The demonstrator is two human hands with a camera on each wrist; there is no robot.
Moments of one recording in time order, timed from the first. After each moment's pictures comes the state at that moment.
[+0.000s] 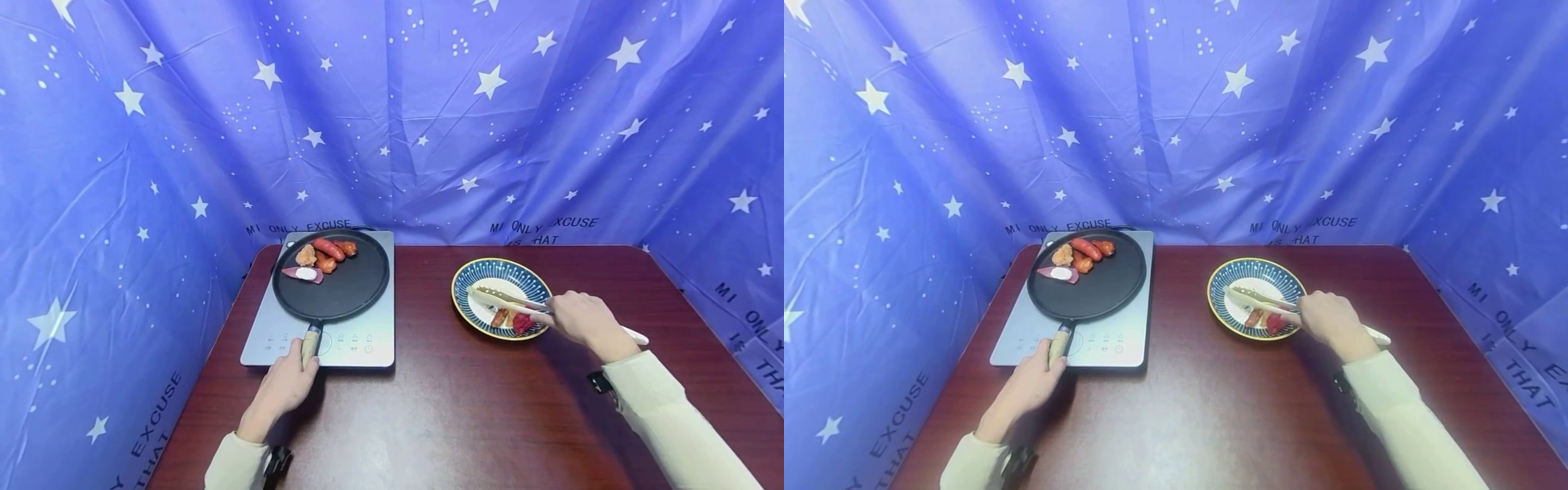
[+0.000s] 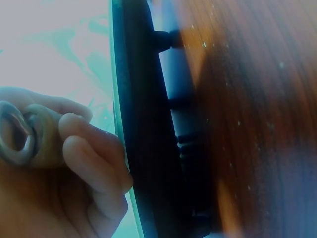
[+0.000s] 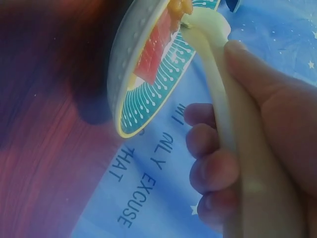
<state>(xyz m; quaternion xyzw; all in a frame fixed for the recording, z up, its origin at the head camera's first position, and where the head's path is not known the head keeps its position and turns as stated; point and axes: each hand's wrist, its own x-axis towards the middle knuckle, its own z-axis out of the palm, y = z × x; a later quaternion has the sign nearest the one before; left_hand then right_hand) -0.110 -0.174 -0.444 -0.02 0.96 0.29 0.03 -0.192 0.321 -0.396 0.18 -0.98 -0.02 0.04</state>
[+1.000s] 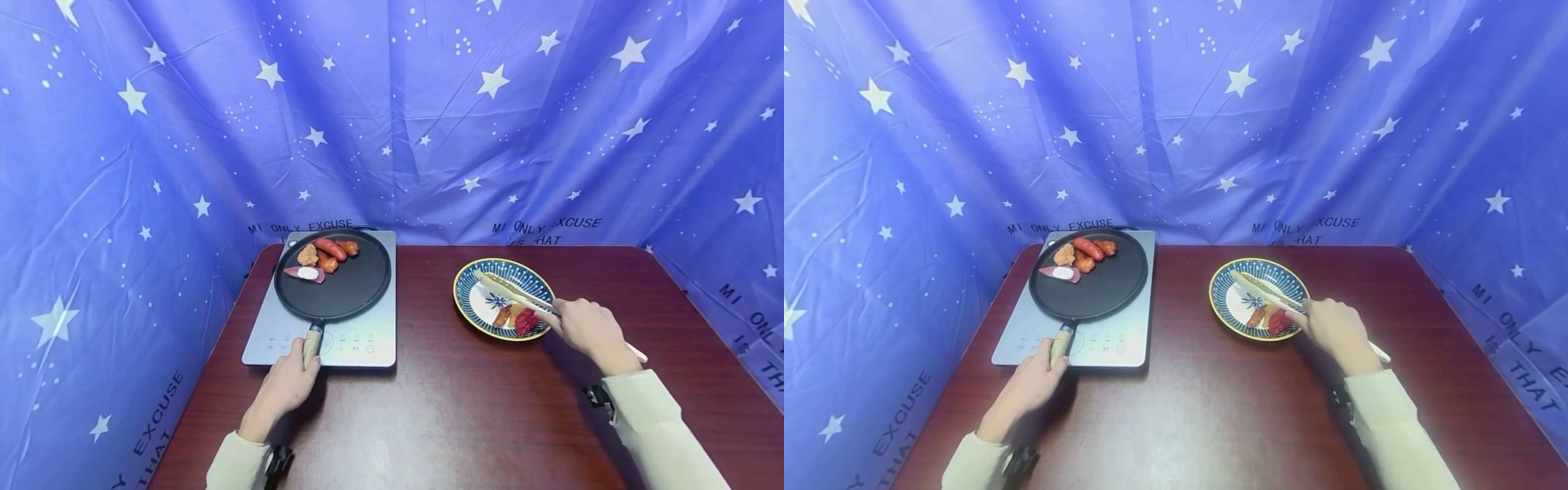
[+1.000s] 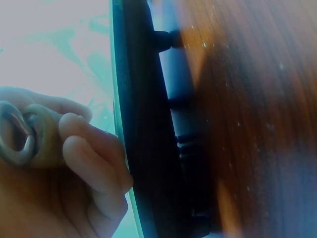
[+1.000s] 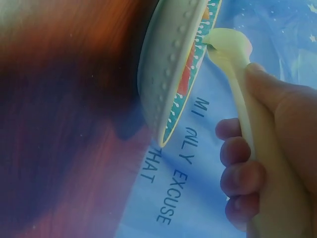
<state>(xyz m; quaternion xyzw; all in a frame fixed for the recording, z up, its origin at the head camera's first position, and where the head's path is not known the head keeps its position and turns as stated) -0.109 -0.172 -0.442 -0.02 0.96 0.29 0.02 -0.186 0.331 -0.419 0.13 -0.99 0.04 0.09</state>
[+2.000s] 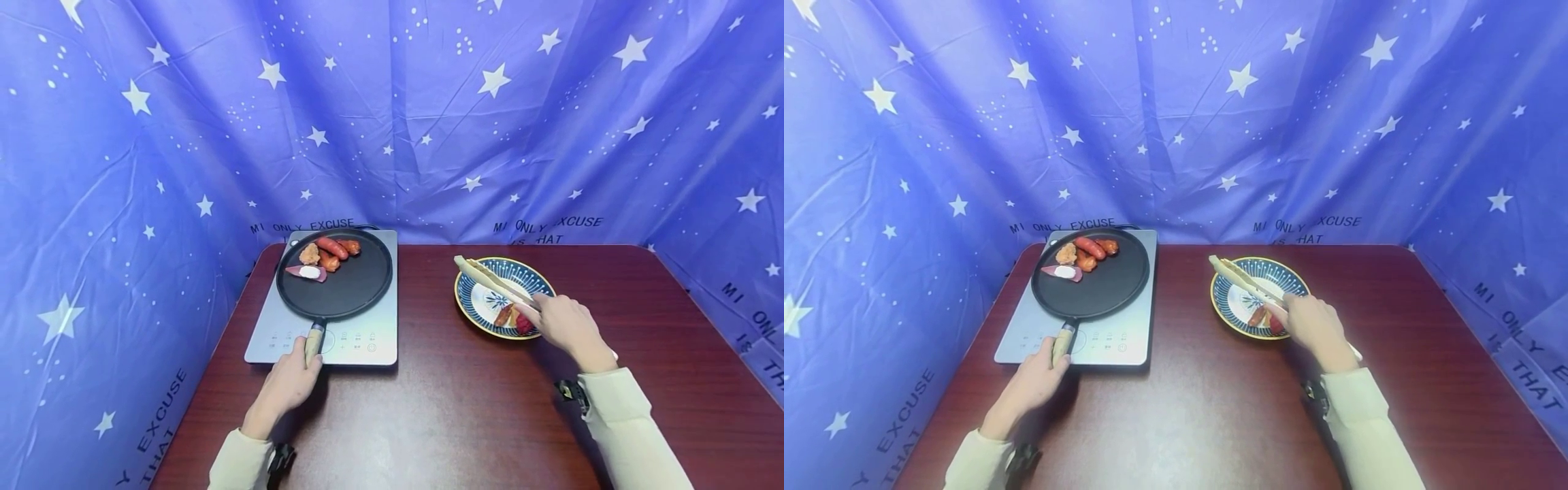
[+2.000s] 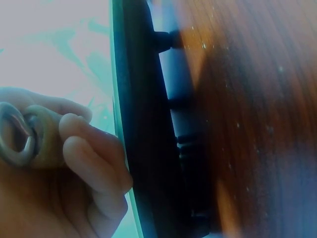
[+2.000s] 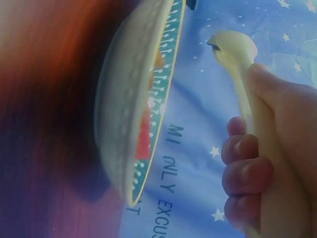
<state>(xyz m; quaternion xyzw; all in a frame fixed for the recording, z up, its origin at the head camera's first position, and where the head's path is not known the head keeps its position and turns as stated) -0.109 -0.172 -0.444 -0.02 0.96 0.29 0.02 -0.190 0.297 -0.419 0.11 -0.99 0.09 0.09</state>
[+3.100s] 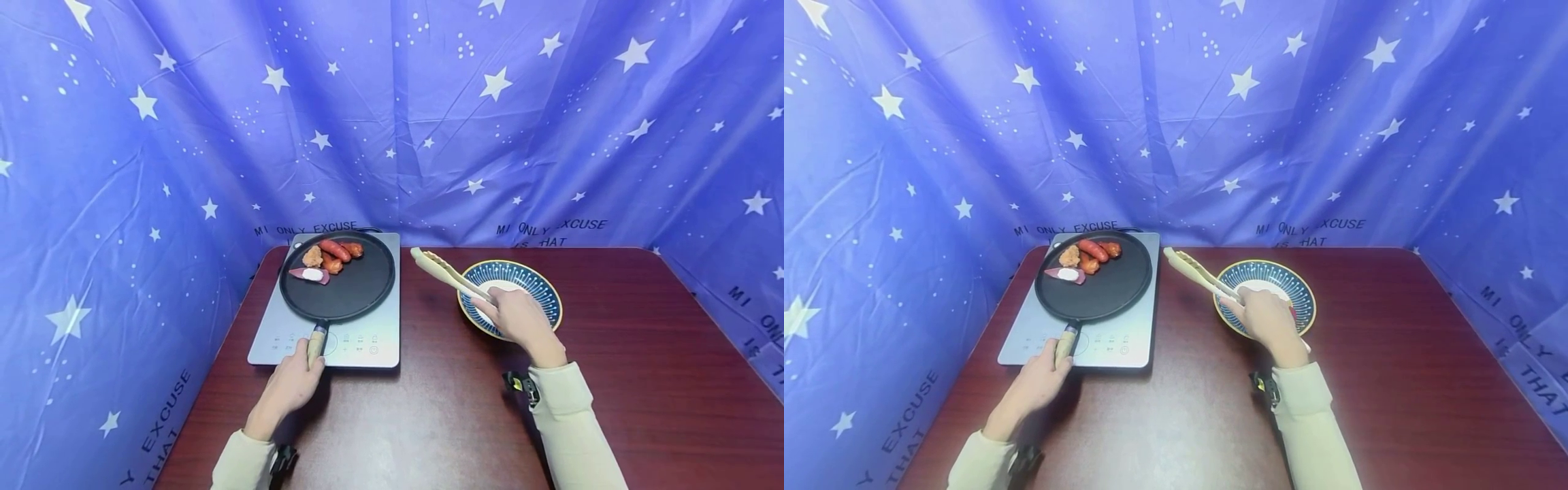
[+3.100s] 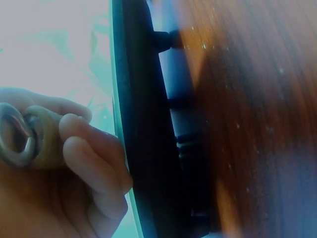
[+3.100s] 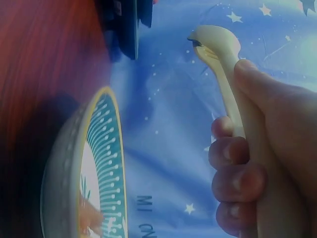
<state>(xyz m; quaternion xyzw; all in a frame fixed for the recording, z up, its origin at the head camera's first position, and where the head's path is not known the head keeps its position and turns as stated) -0.109 -0.172 -0.446 -0.02 0.96 0.29 0.02 -0.199 0.222 -0.411 0.16 -0.96 0.16 0.13</state>
